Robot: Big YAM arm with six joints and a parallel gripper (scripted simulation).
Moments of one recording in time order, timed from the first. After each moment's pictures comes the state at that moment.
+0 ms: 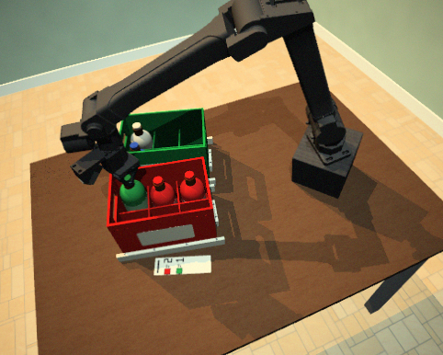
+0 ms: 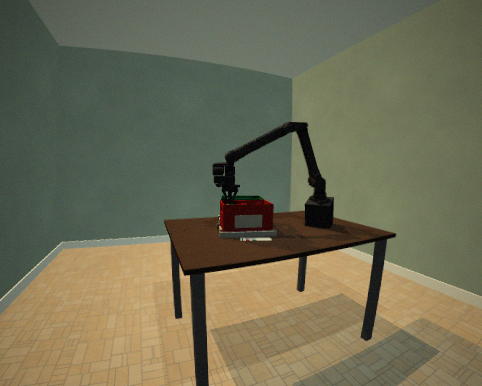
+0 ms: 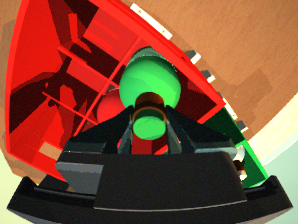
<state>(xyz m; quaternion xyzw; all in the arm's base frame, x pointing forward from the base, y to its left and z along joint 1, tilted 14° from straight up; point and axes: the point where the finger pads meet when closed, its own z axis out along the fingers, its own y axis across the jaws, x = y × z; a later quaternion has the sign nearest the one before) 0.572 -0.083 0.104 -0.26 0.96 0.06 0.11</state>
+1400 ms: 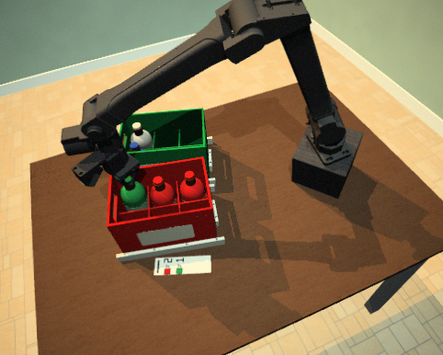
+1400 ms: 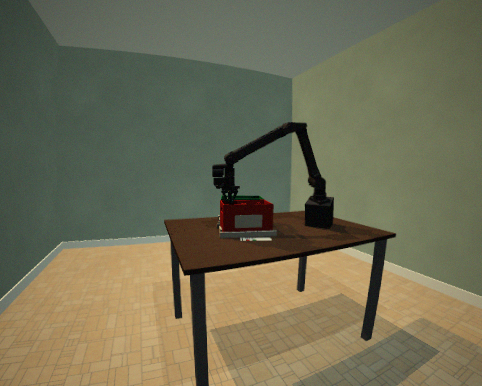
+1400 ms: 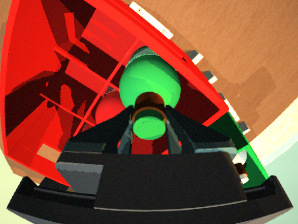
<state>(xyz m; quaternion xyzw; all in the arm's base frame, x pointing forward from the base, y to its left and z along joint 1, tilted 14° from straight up) 0.573 -0.083 0.096 -0.25 0.96 0.06 0.10</state>
